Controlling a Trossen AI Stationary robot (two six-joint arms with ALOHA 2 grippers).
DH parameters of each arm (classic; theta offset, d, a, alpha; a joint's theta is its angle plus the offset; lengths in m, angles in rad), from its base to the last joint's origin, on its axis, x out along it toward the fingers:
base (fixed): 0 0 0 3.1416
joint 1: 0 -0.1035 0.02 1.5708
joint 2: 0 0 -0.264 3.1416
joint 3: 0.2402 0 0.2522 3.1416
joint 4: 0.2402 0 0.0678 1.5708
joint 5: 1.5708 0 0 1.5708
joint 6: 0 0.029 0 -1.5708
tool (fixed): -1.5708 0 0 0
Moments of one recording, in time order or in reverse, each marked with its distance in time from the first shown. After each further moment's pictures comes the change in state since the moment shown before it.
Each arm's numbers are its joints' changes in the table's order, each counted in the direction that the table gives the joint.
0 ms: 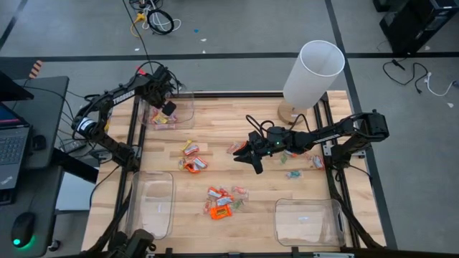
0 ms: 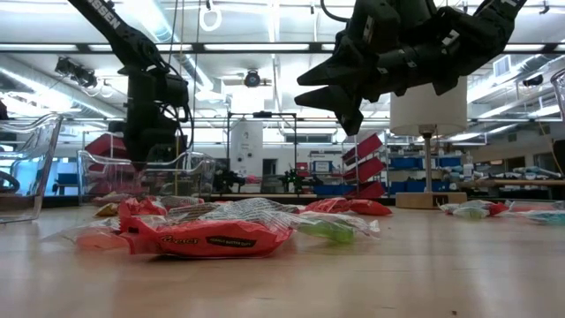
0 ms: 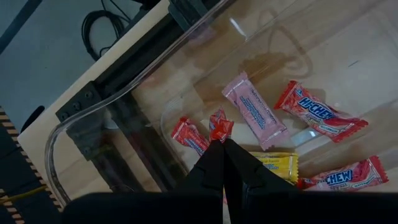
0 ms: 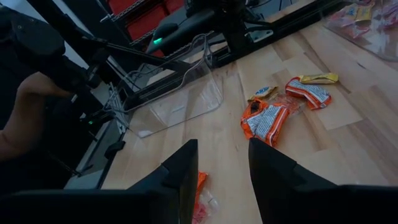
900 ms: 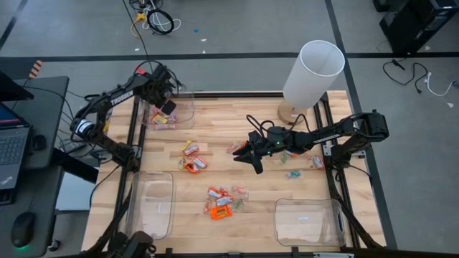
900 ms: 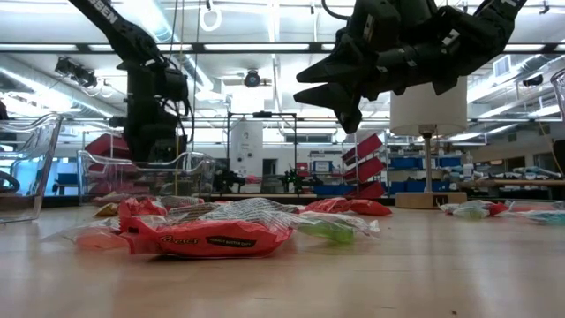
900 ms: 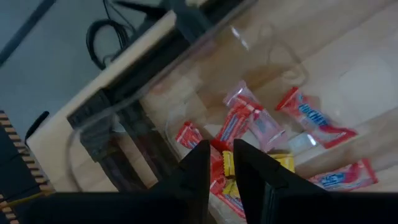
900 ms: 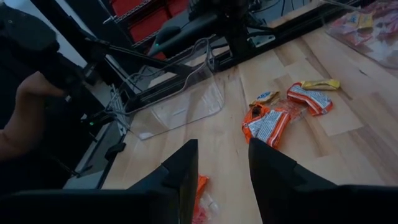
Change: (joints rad) left arm 0.014 -0.036 0.015 0.005 0.001 -0.003; right arm -0.001 0.000 0.000 -0.017 0.000 -0.014
